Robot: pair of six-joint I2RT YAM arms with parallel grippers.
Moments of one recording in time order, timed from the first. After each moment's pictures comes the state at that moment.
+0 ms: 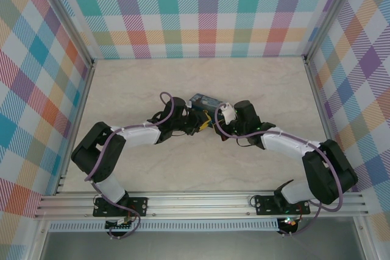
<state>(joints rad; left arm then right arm) -0.65 1.68 0.85 0.29 0.44 -1.37 0.56 1.40 0.69 0.01 -0.35 0.08</state>
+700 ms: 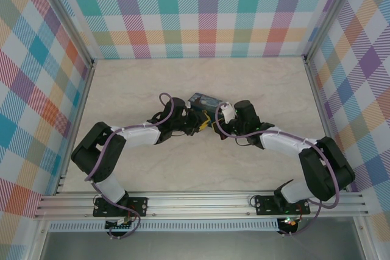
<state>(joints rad) -0.65 1.68 0.85 0.30 0.43 -1.42 0.55 1.43 0.68 0.10 -0.38 0.10</state>
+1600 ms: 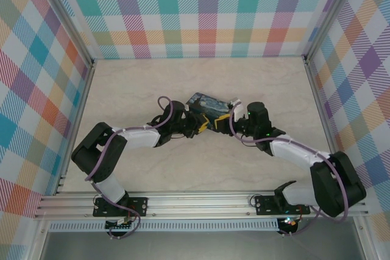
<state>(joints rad) -0.66 1.68 0.80 0.34 0.40 -1.48 0.47 1.26 0.56 0.22 -0.48 0.21</state>
